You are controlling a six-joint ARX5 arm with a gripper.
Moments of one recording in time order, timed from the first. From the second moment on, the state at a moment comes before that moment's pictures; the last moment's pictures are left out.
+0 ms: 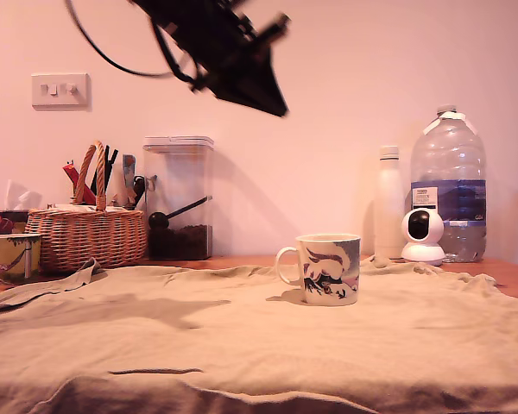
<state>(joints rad) -0.55 1.85 1.68 -0.42 0.33 0.11</state>
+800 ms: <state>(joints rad) -0.40 1.55 1.00 -0.08 0.29 0.02</state>
